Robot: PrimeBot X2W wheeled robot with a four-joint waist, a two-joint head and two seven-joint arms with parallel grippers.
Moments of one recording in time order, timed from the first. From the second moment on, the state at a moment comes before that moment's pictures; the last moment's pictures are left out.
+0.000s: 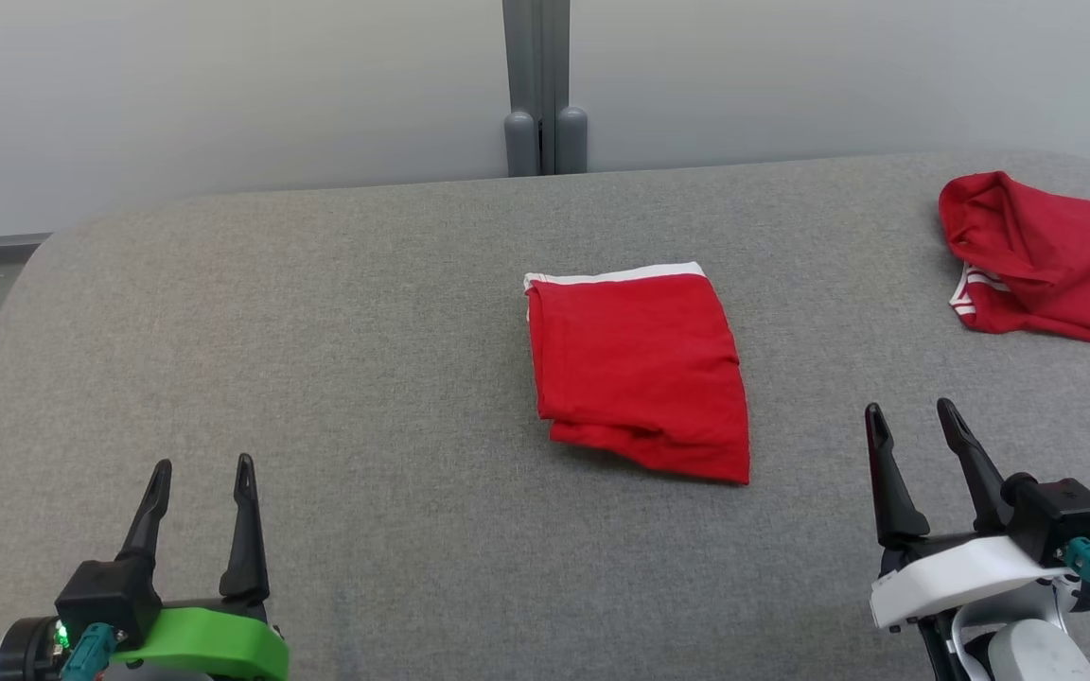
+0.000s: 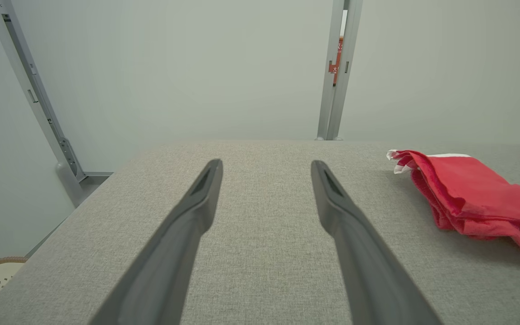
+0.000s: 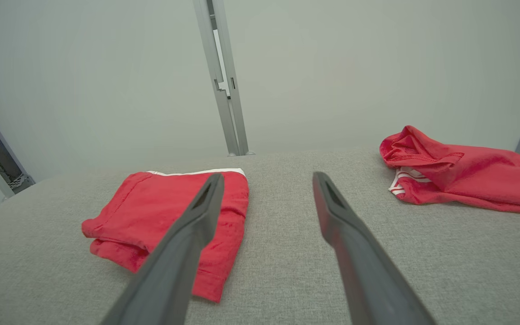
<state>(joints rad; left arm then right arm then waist) 0.02 0.11 0.00 0.12 -0.18 -0.06 -0.21 -0.03 -0.11 0.03 0.16 0.23 0.13 -0.25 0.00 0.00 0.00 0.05</state>
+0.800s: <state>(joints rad) -0.04 0.11 -0.04 0.14 -0.19 -0.05 -0.22 -0.34 -0.17 0.09 0.30 0.23 0.13 -0.20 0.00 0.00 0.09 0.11</state>
